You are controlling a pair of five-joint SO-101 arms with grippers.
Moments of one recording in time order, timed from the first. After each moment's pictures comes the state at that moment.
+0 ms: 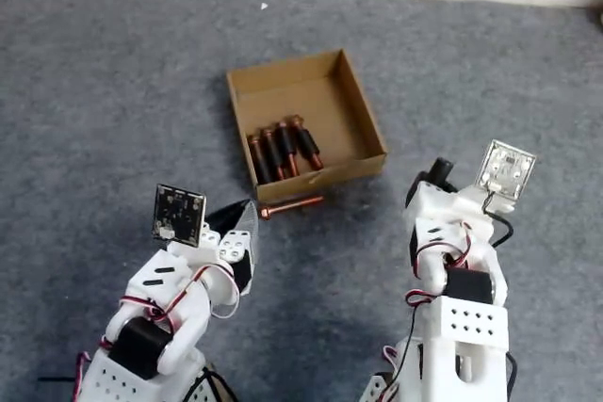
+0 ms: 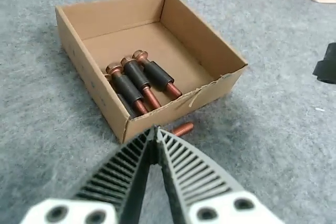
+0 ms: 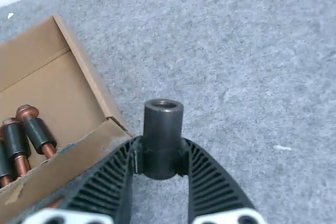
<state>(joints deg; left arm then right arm) 21.9 -103.3 86.9 50.4 21.3 2.4 -62.2 74.2 29.2 -10.9</state>
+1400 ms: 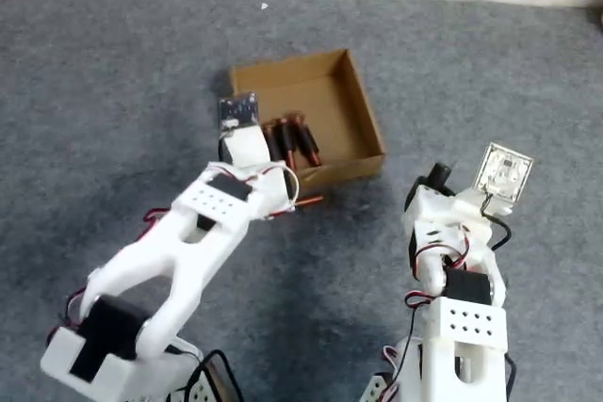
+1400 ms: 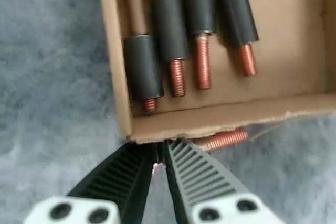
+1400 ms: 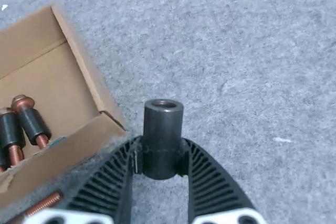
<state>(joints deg) 16.1 -7.2 43.6 32.2 39.7 2.4 -62.2 75.5 29.1 -10.9</state>
